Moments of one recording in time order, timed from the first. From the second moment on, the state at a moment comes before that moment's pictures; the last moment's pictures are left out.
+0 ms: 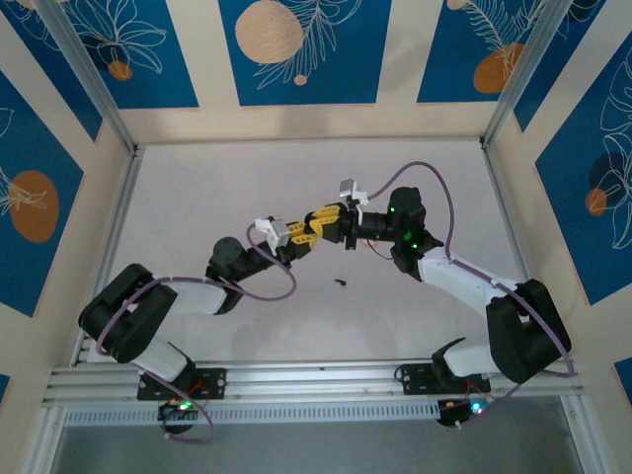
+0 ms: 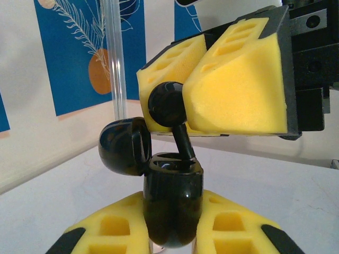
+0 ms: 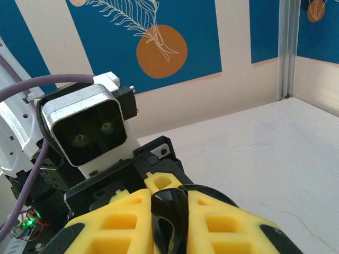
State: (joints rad) left arm -0.65 1.53 0.47 1.25 0.47 -0.07; right arm 0.49 1.35 0.76 0.56 -0.91 0.16
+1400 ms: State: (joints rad) left arm -0.65 1.49 0.48 1.25 0.44 -0.07; right arm 0.49 1.36 0.74 0.69 -0.88 0.28
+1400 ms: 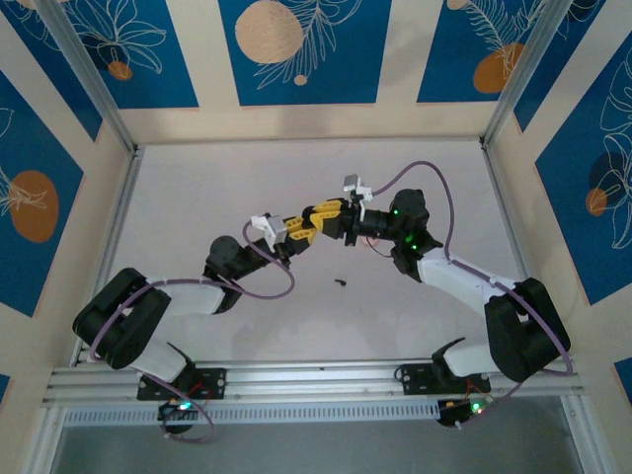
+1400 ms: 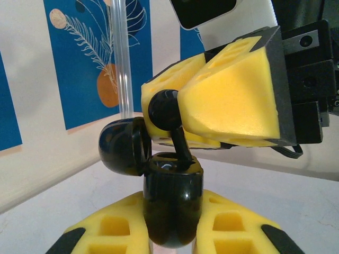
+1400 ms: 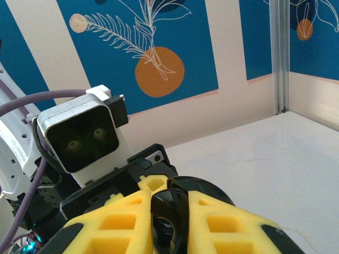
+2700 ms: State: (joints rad) left arm -0.65 1.47 0.45 1.27 0.44 0.05; right arm 0.45 1.18 0.75 0.55 -0.86 0.28
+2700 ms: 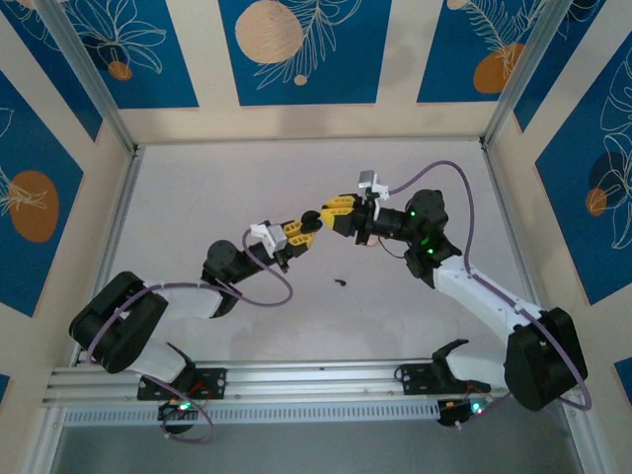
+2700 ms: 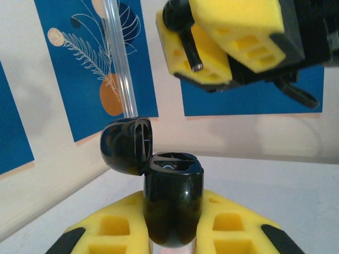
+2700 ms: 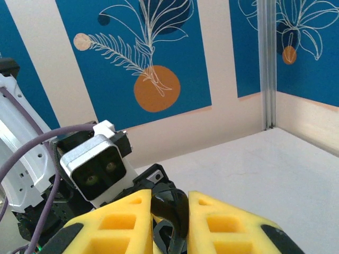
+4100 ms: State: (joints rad) left arm -0.66 1.44 0.31 1.28 0.42 0.15; right arm 0.32 1.52 0.75 -0.64 -0.46 0.53
